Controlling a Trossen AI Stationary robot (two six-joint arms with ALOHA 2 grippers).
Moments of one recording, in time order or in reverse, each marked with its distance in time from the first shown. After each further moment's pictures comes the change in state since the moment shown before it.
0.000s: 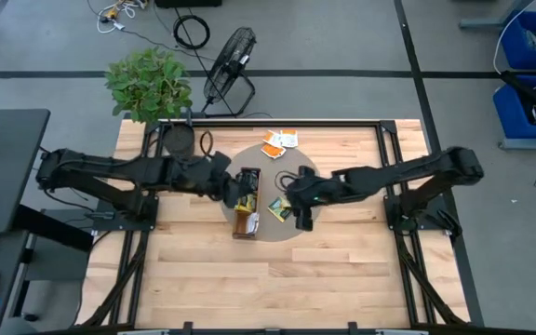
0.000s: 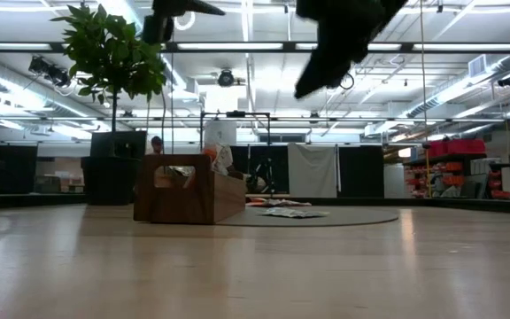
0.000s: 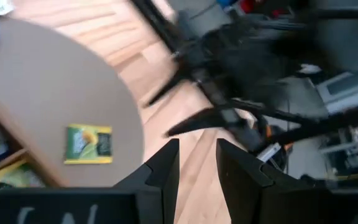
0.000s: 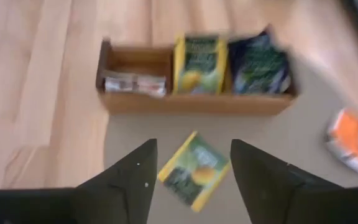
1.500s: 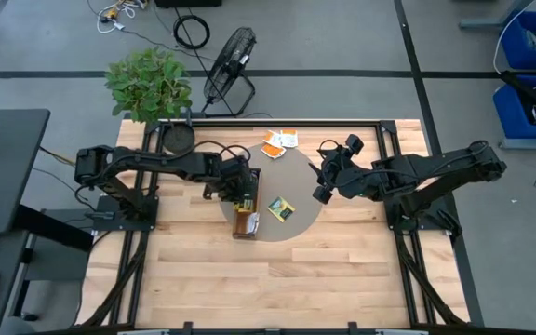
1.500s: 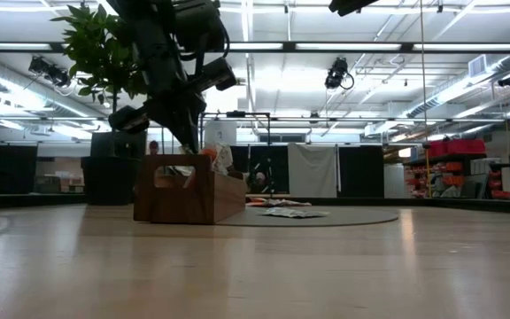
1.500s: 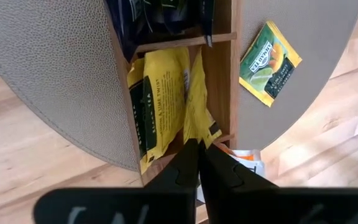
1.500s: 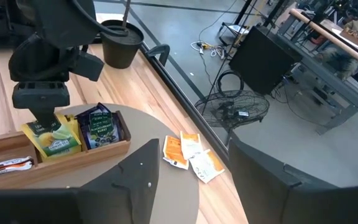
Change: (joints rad) left arm 0.229 0.367 -0.001 -0.324 0.307 -0.347; right arm 0.129 -0.224 0.197 -0.334 0.671 0.152
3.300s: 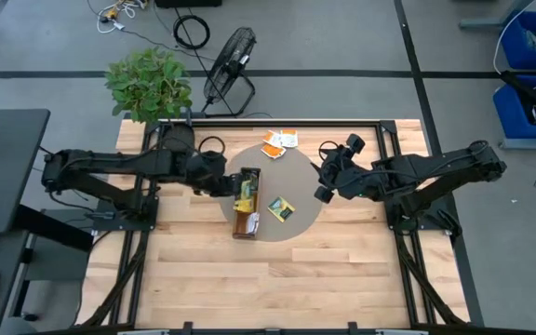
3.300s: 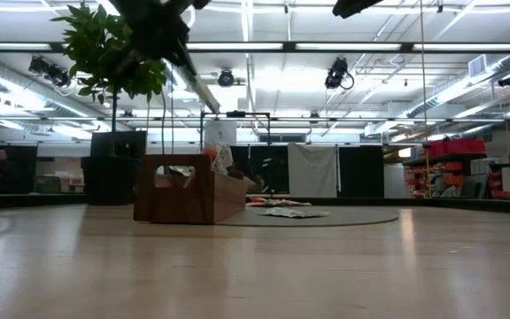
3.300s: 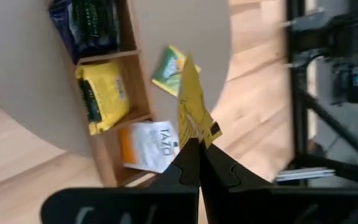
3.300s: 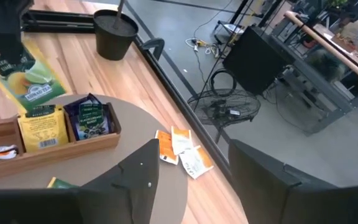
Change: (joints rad) left arm -0.106 -0.301 0.028 -0.037 -0.159 -0.033; right arm 0.000 0.000 0.000 -0.035 0.020 -0.029
